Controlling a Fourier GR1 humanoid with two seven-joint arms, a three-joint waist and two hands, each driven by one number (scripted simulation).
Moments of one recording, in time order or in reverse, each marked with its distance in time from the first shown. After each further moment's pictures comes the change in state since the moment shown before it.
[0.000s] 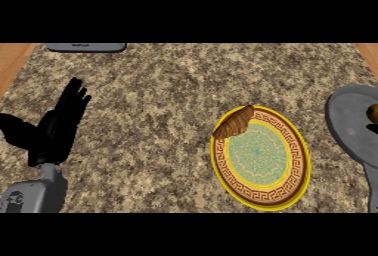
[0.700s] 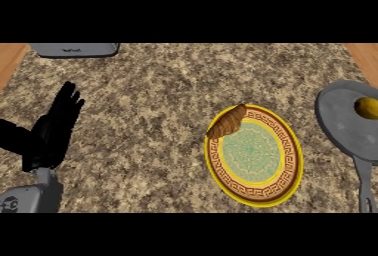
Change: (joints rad) left arm 0.030 0.003 0.021 -0.010 -0.004 0.006 -0.004; right arm 0.143 -0.015 -0.308 -0.142 -0.449 0.132 -0.326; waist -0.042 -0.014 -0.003
